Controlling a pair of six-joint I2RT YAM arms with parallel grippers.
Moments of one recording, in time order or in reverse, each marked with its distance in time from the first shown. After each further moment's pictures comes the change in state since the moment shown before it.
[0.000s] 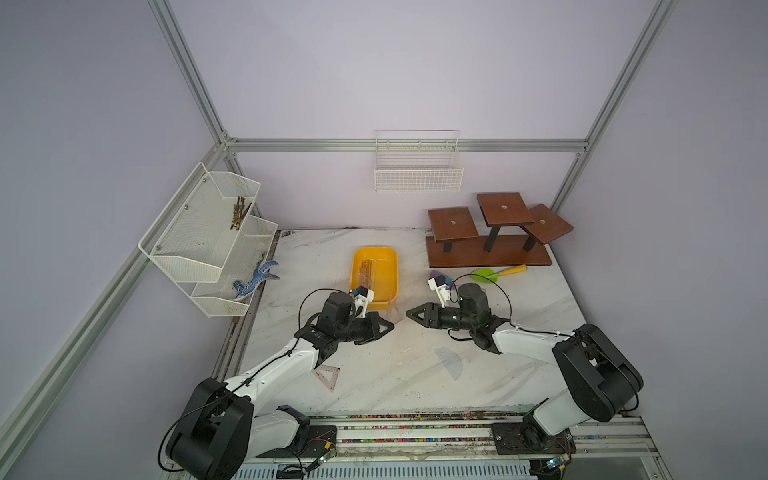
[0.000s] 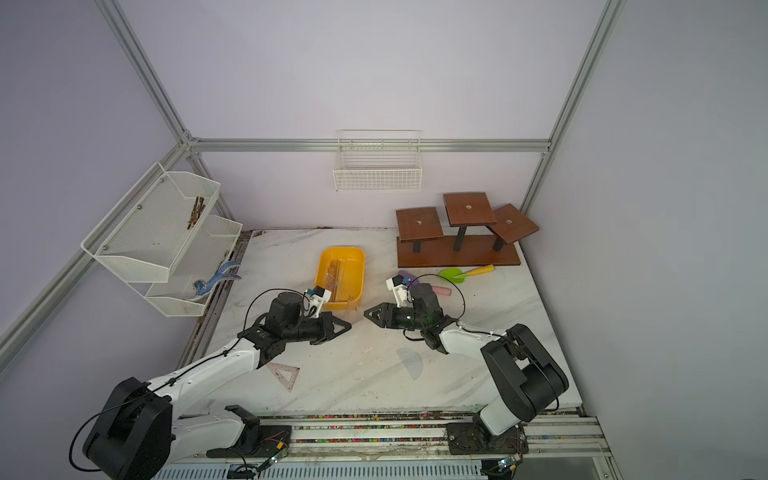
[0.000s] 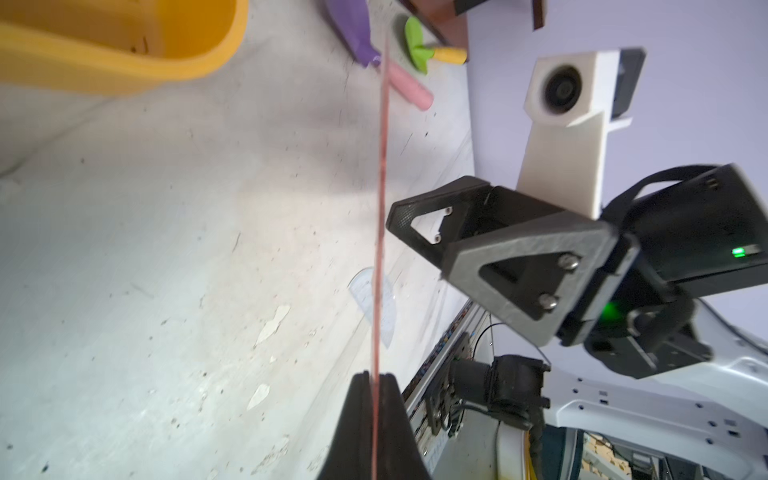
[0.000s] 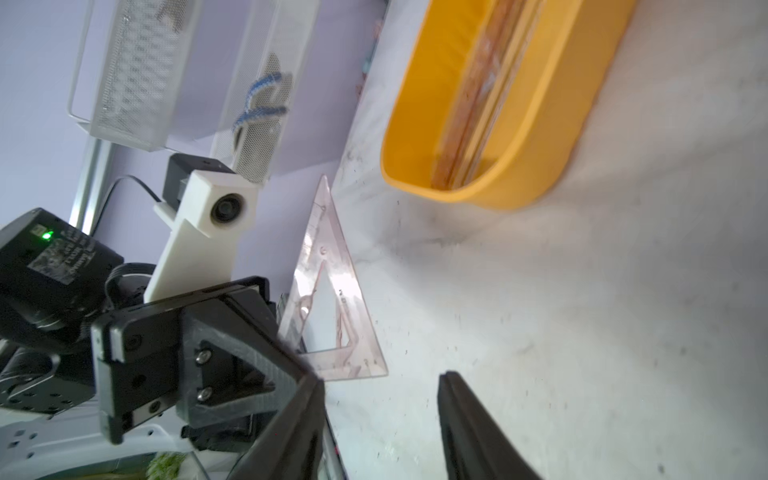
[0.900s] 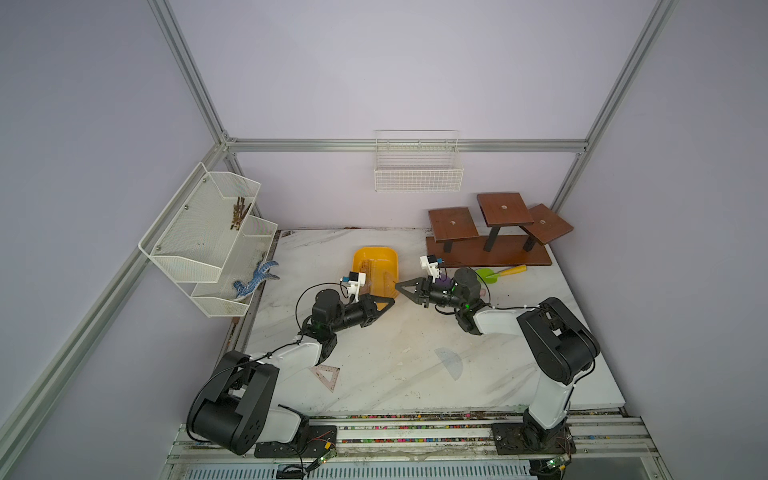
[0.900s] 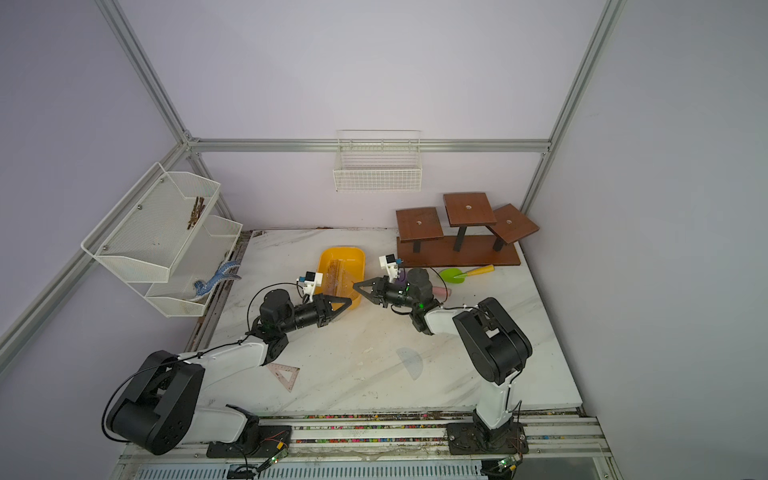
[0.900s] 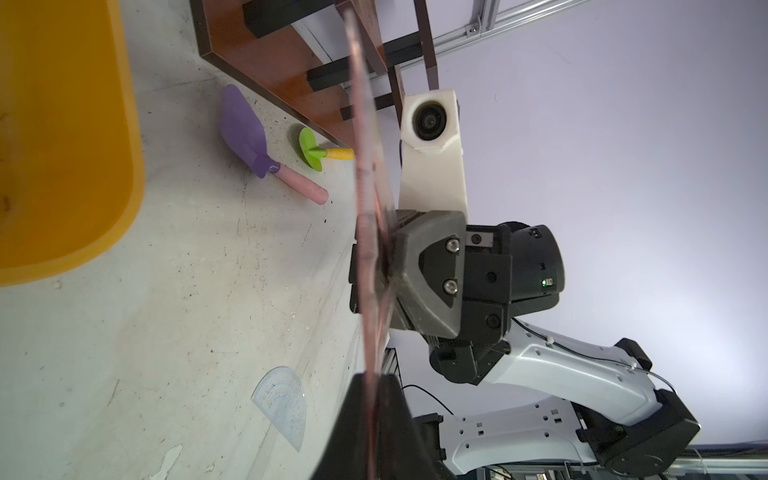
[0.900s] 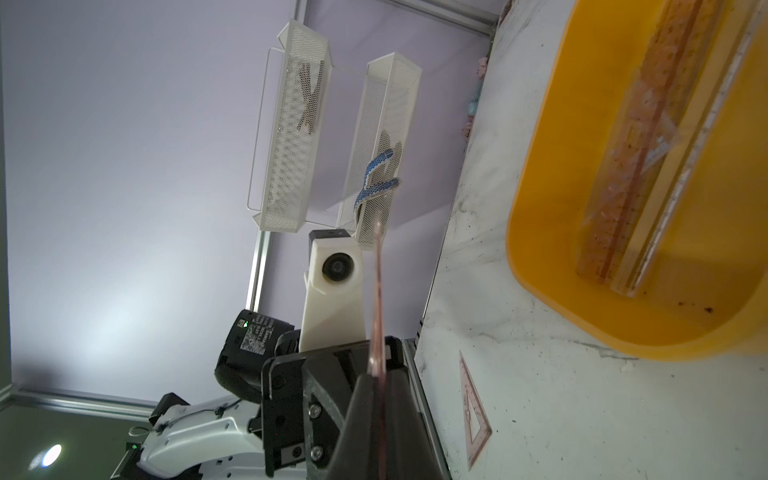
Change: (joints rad) left arm 0.108 0.175 -0.091 0.645 0.143 -0.282; right arm -0.003 0.264 0.243 0.351 -0.101 0.385
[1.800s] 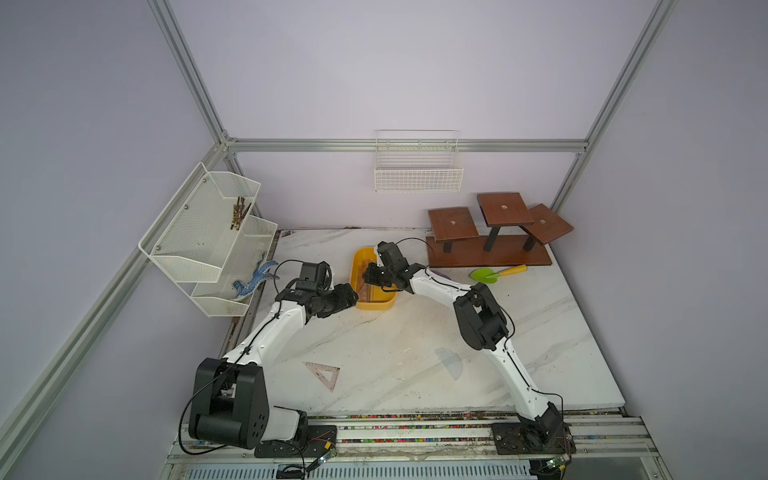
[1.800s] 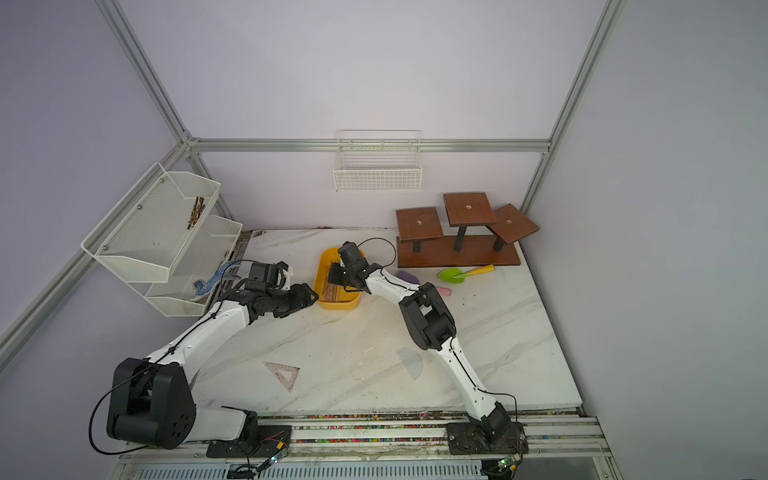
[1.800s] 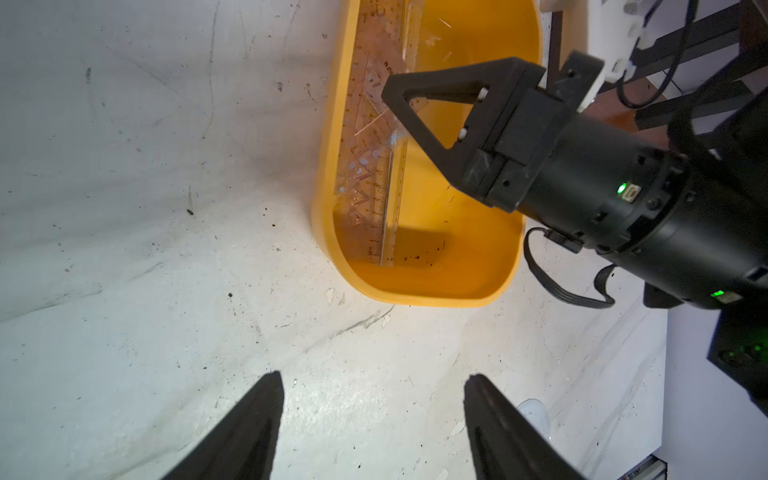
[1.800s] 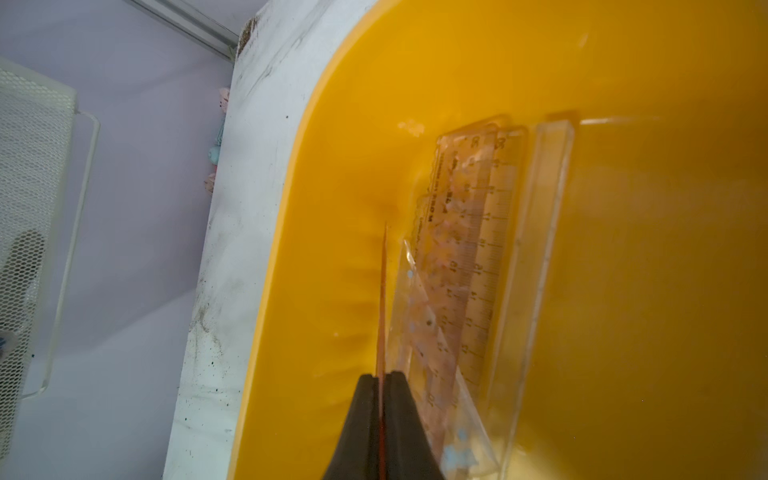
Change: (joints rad) left arm 0.184 0.000 0.441 -1.178 -0.458 0.625; right arm 0.163 0.695 1.168 -1.077 0.532 -0.478
